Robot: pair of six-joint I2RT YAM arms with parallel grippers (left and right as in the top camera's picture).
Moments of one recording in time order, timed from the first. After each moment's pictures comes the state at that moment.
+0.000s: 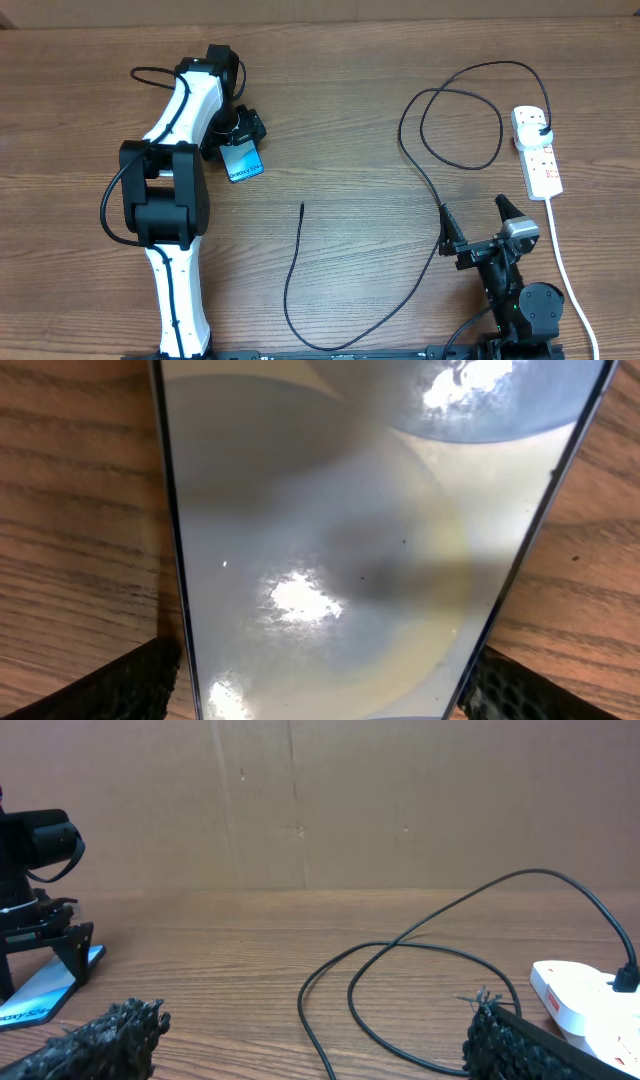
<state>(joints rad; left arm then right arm) -0.08 2.36 1.90 -1.14 0.02 -0.56 0.03 0.01 0.02 -0.02 -0.17 0.08</state>
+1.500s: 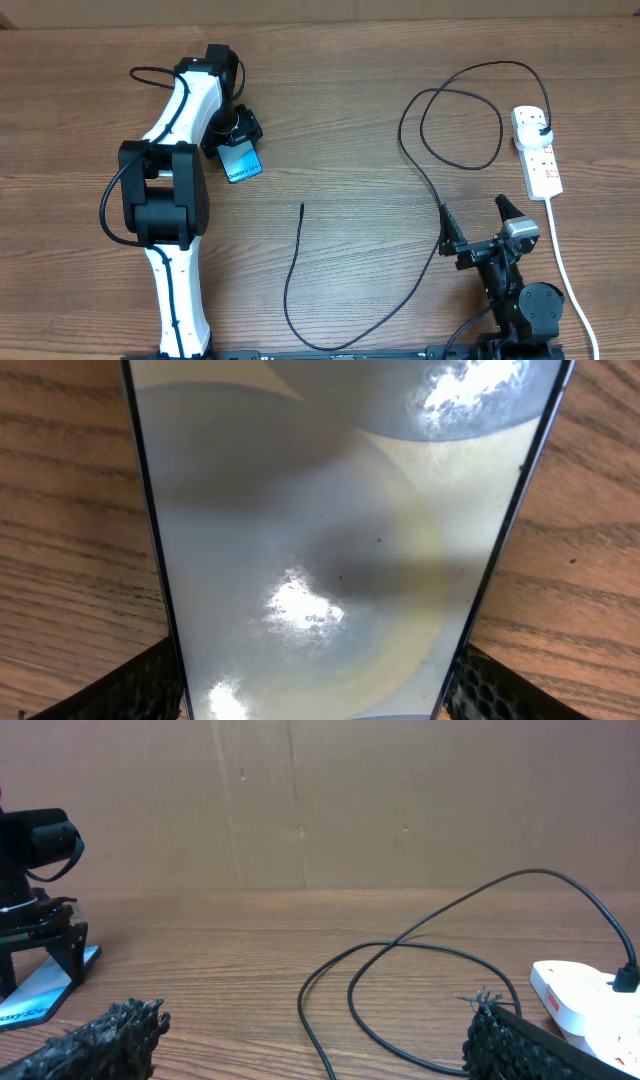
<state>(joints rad) -0.08 2.35 1.90 -1.14 0.02 -0.56 0.03 0.01 0.02 -0.02 -0.17 0.09</state>
